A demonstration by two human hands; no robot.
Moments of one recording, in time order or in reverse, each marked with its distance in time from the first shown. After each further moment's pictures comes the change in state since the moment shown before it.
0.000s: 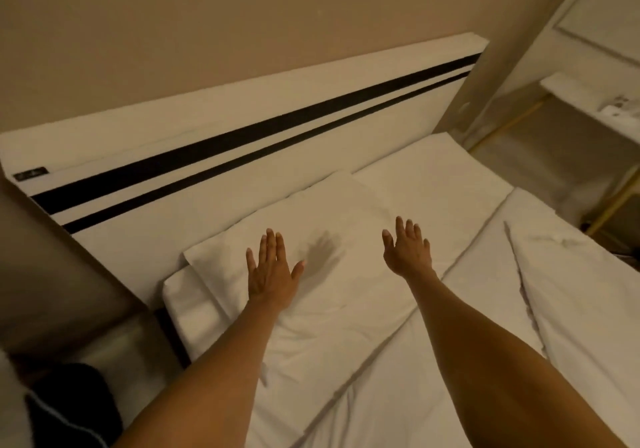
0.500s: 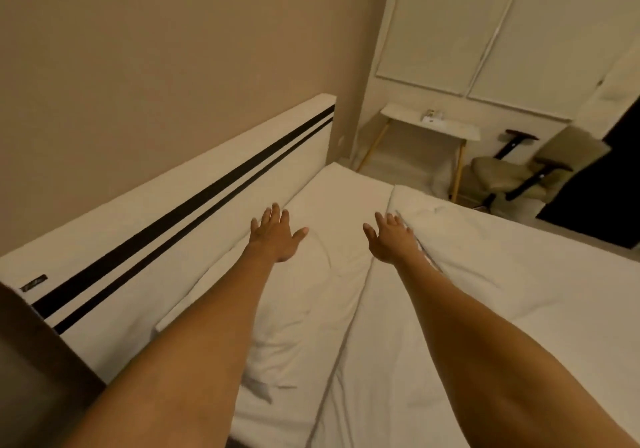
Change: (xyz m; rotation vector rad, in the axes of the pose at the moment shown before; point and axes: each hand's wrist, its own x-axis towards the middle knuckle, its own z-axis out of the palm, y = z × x) left_hand -0.101 0.057 -0.193 0.140 -0.039 0.509; right_hand -0.224 -0.015 -0.144 -0.015 0.228 0.236
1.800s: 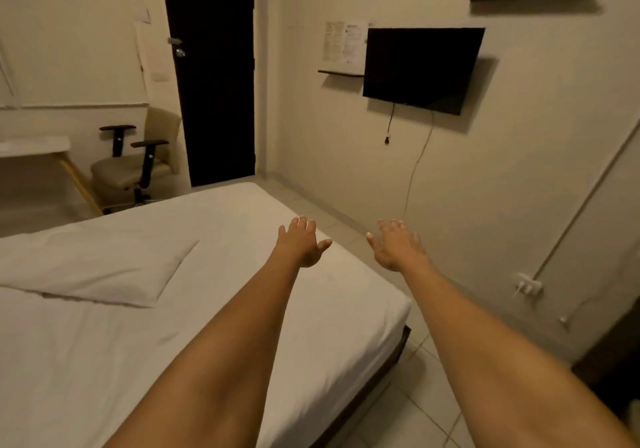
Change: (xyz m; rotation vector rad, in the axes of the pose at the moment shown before) left_hand -0.448 0.705 0.192 0.230 -0.152 1.242; right_hand -0.652 0.576 -0.121 -0.007 0.179 1.131
